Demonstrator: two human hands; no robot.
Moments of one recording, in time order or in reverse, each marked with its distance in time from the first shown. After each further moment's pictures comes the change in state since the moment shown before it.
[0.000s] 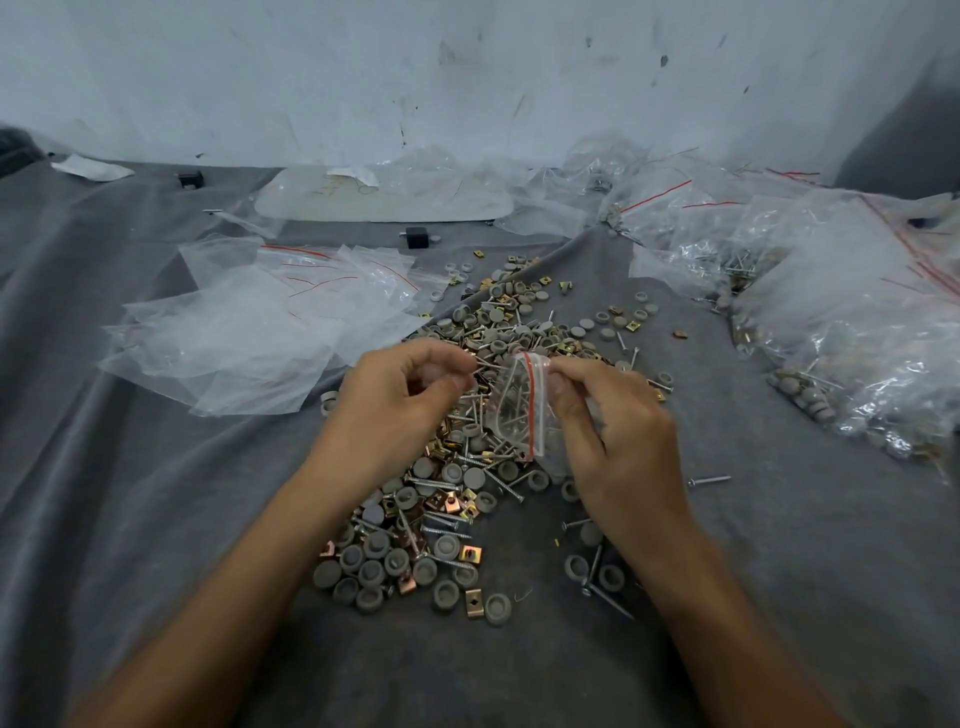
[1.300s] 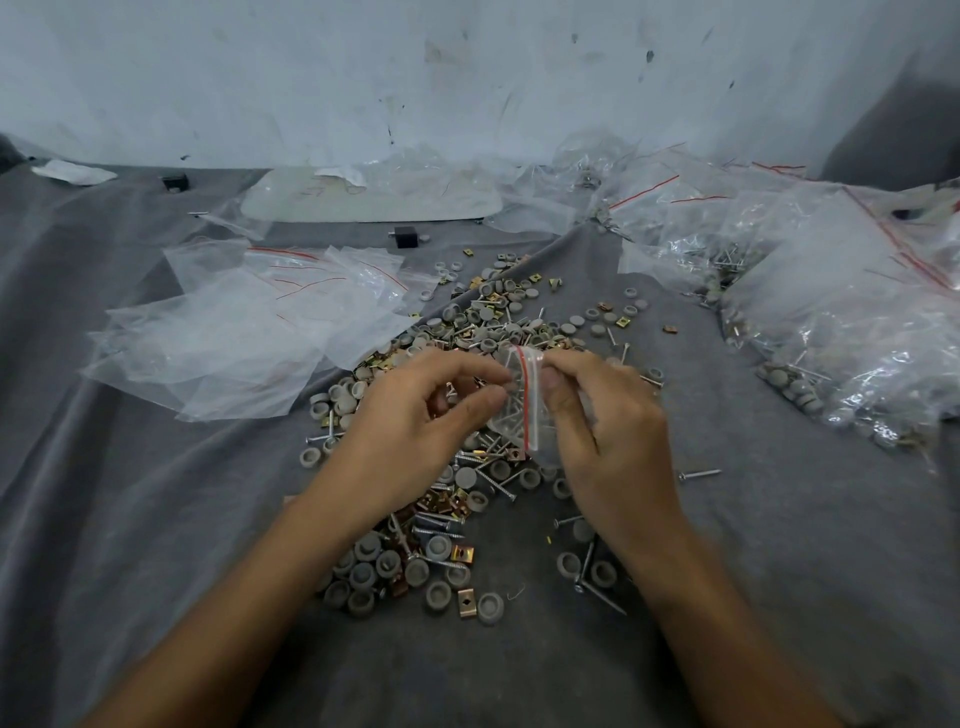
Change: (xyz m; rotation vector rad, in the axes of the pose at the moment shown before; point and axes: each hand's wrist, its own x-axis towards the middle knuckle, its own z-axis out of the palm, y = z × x) left_hand -0.006 0.000 0.014 0.132 -0.071 0.227; right_hand 0.001 -0.004 -0.002 -0.037 0.038 0.010
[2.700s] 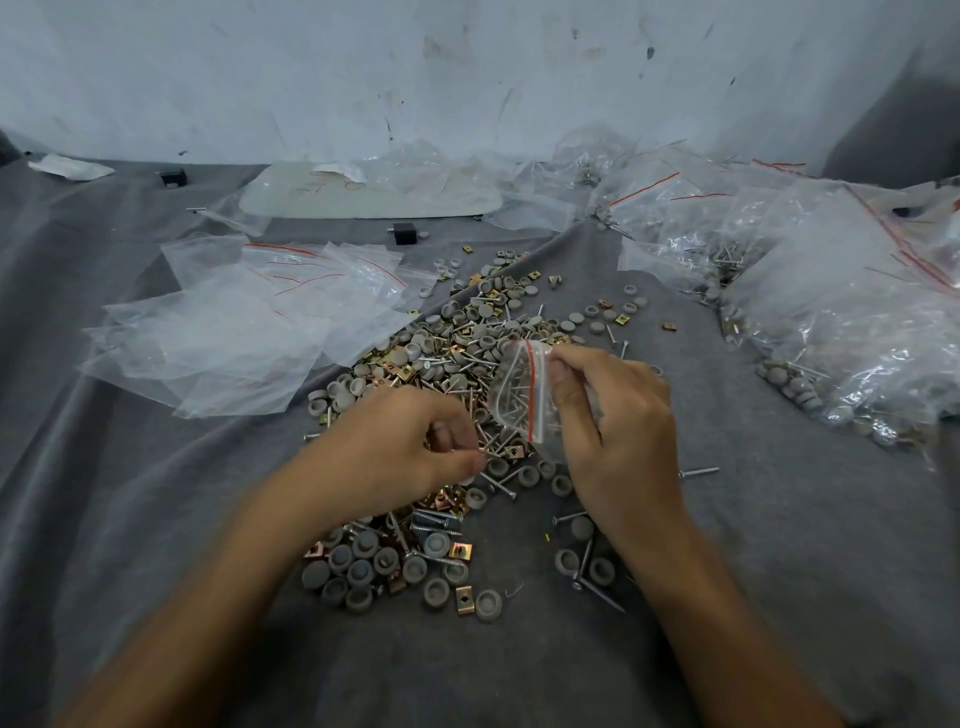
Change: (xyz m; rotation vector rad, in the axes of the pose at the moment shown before) left_hand 0.000 0.001 -0.019 0.392 -0.419 -0.167; right_hand 0.000 -0.001 0.000 -0.064 0.068 0.028
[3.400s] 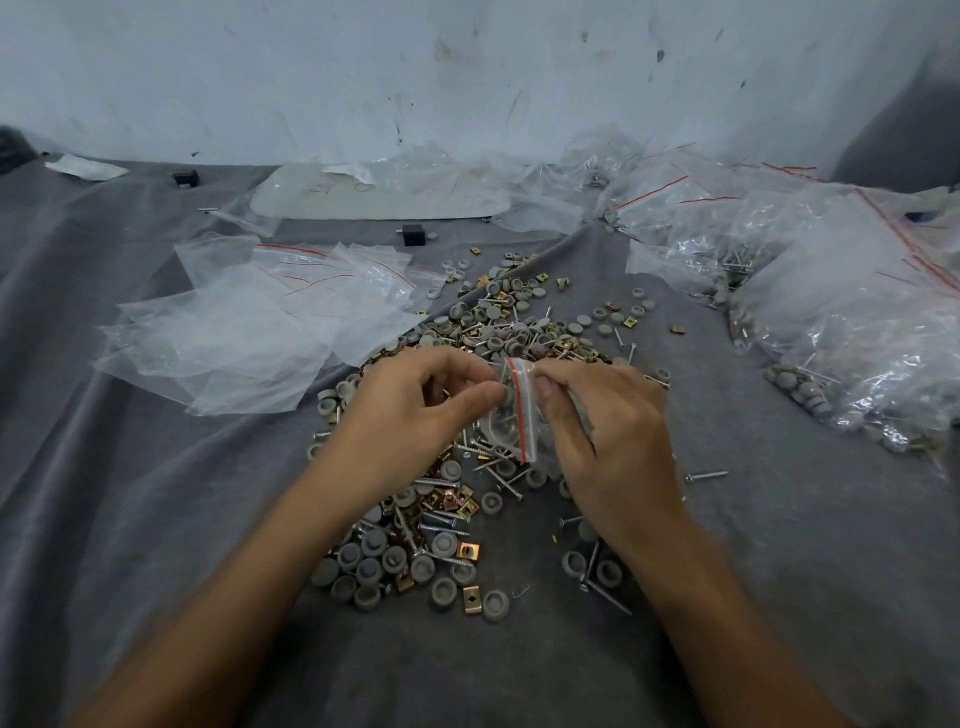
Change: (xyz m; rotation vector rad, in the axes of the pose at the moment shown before) left_hand 0.007 0.005 0.009 -0.515 0.372 0.060; right_hand -0.001 0.001 0.002 -0.015 -0.108 -0.089
